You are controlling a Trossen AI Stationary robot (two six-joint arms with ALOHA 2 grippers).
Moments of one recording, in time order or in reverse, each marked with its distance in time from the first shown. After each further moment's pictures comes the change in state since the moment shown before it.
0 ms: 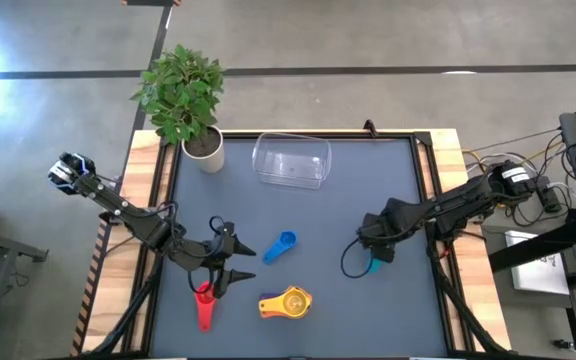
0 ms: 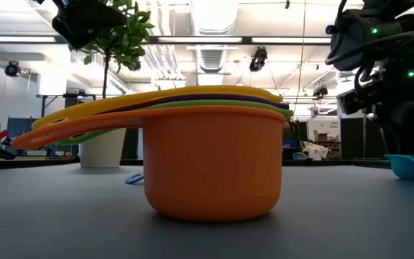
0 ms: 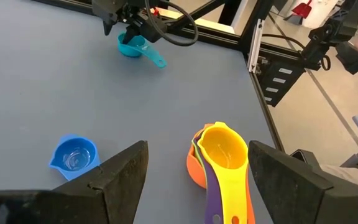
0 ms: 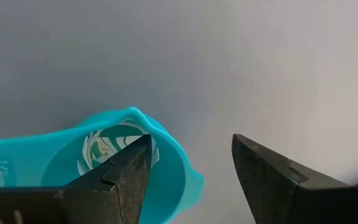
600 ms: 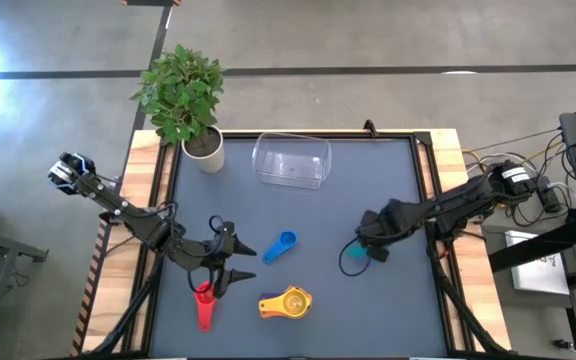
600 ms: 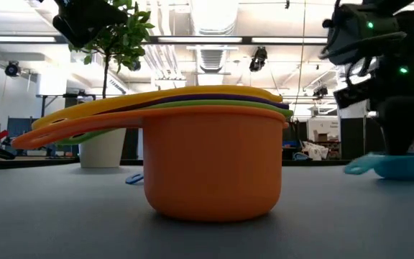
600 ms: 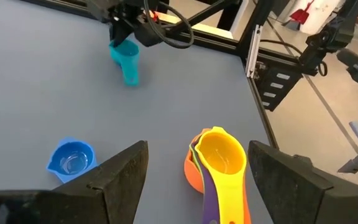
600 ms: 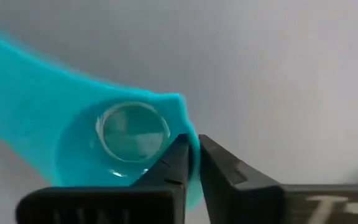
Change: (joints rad) left arm 0.000 -0.001 0.000 0.017 -0.003 -0.006; right arm -0.007 -0.001 0.031 0.012 -0.002 0.181
